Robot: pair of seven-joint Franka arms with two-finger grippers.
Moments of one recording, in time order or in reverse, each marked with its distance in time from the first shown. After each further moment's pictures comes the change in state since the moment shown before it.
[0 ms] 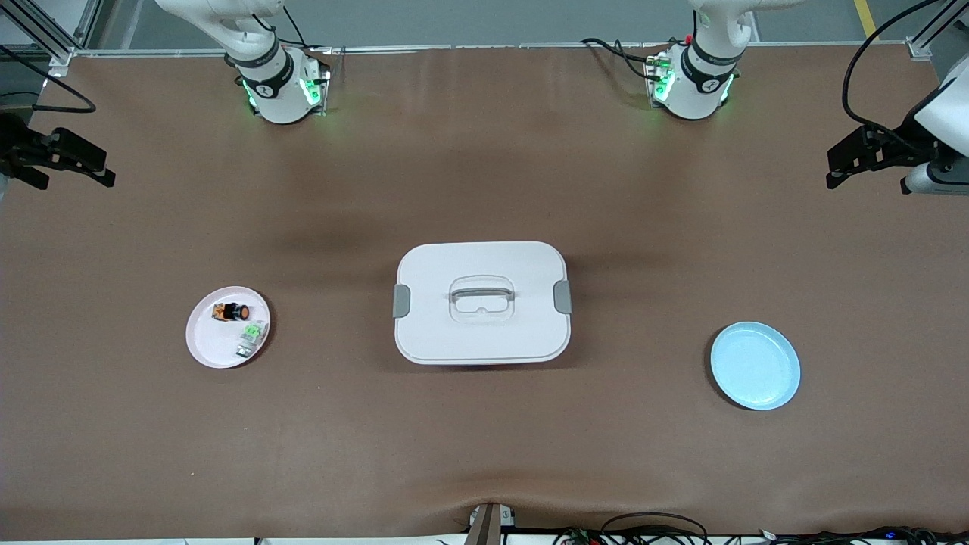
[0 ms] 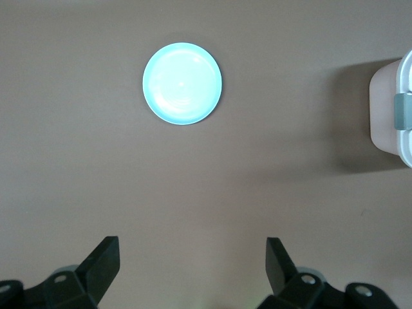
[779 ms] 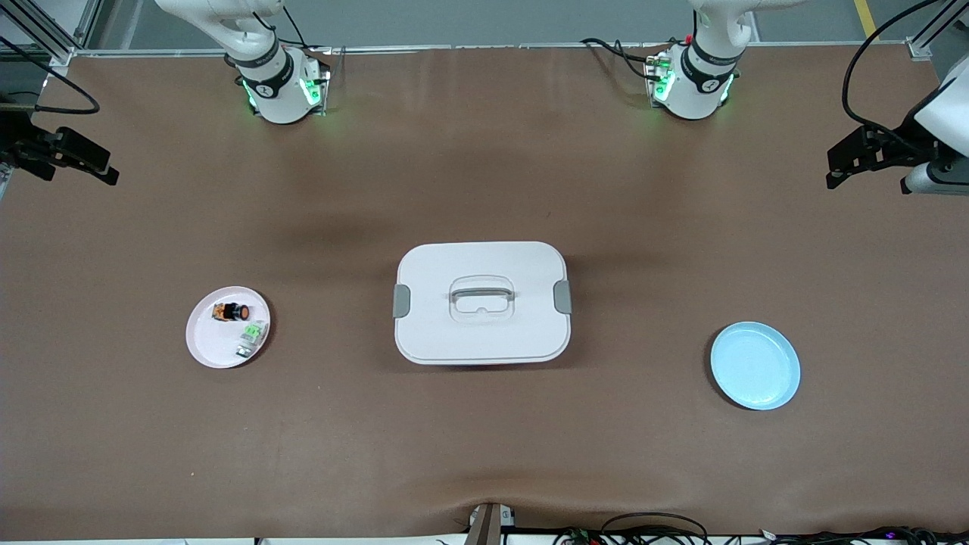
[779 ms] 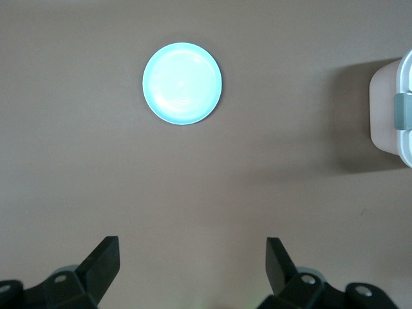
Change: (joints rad) left arm 0.000 0.000 0.000 0.000 0.000 0.000 0.000; right arm 0.017 -0.031 -0.001 -0.030 0.001 0.002 0.104
